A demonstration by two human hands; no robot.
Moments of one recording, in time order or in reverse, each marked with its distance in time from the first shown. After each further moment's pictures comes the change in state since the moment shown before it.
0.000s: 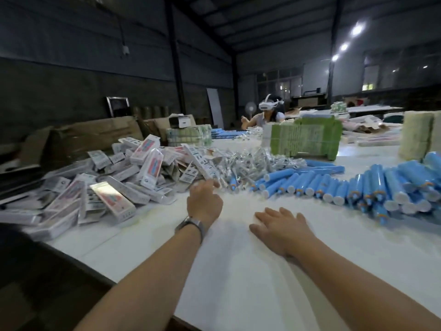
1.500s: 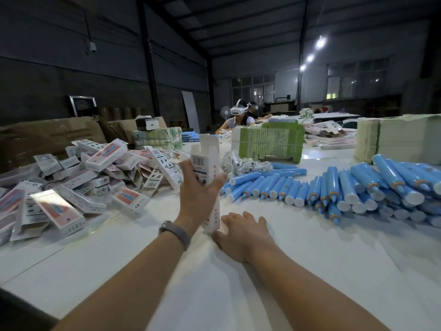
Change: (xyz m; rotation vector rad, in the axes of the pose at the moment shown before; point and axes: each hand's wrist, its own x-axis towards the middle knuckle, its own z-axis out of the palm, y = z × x) left_hand -0.006 0.074 0.027 -0.702 0.108 0.188; right_hand -0.004 0.001 0.000 0.090 0.064 -0.002
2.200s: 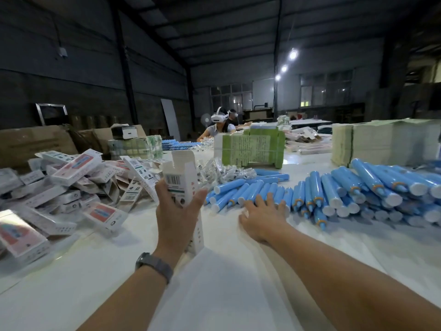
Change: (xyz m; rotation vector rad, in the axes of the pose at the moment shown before) left_hand -0.018 -0.009 -0.009 -0.076 0.085 -0.008; right_hand 0.052 0.080 -0.022 -0.232 0.072 0.235
